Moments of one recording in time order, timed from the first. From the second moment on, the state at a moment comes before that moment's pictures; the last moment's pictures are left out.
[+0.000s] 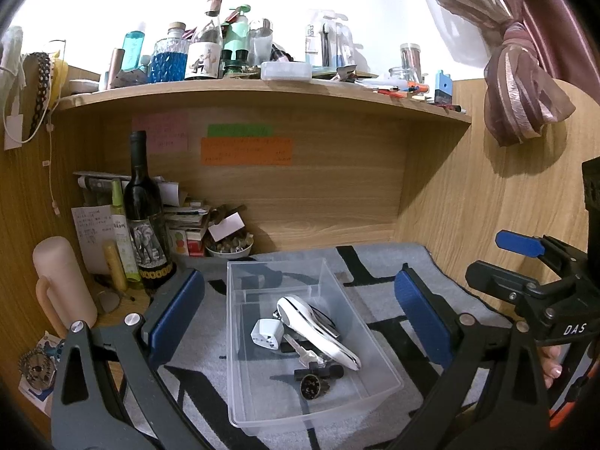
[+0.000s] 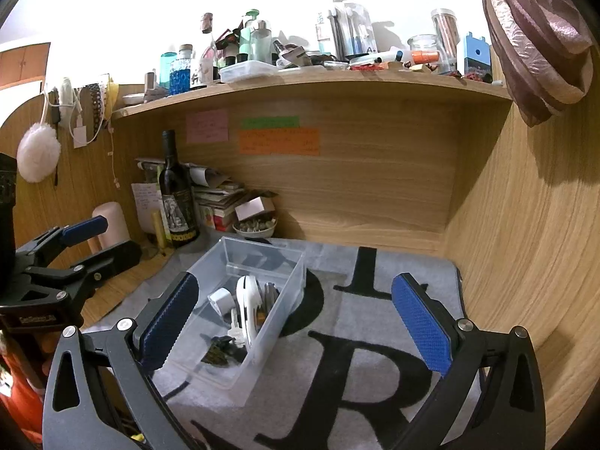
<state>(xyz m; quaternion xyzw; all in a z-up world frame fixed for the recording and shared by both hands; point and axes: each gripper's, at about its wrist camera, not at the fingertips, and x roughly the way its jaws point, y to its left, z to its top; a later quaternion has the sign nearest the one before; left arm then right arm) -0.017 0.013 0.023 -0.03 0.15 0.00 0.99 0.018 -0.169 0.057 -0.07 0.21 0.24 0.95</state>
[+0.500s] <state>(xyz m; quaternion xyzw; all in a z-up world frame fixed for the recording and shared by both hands) -0.015 0.014 0.021 -0.03 0.16 0.00 0.99 0.018 -0.167 0.055 -0.07 0.22 0.24 0.94</state>
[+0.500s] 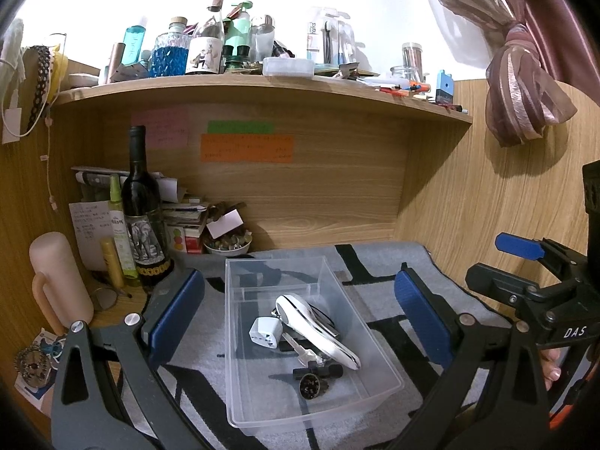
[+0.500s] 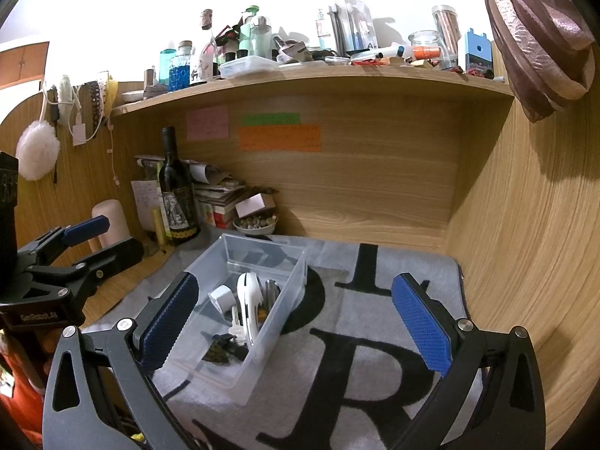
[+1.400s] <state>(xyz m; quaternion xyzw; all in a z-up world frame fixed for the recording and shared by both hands) -0.008 0.017 0.016 -0.04 0.17 -0.01 0.99 0.018 -0.165 0.055 -0.07 0.22 0.24 0.94</state>
